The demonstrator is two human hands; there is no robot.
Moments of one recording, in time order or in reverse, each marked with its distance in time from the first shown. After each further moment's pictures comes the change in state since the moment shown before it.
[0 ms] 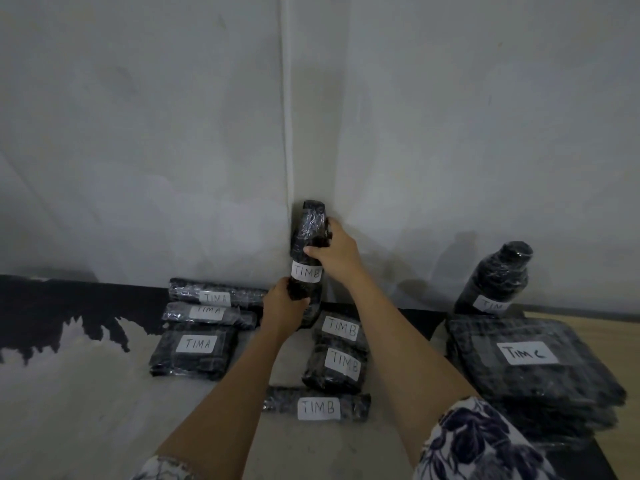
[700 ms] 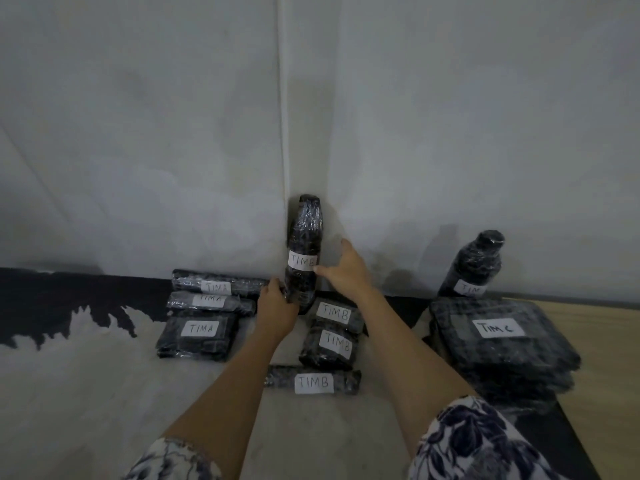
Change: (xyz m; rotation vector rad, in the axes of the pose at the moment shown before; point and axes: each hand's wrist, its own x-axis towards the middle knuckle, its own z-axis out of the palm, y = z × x) left_hand -0.025 -0.011 -0.005 0.104 0.028 0.001; right_hand -0.045 0.025 -0.013 -0.094 -0.025 0.167
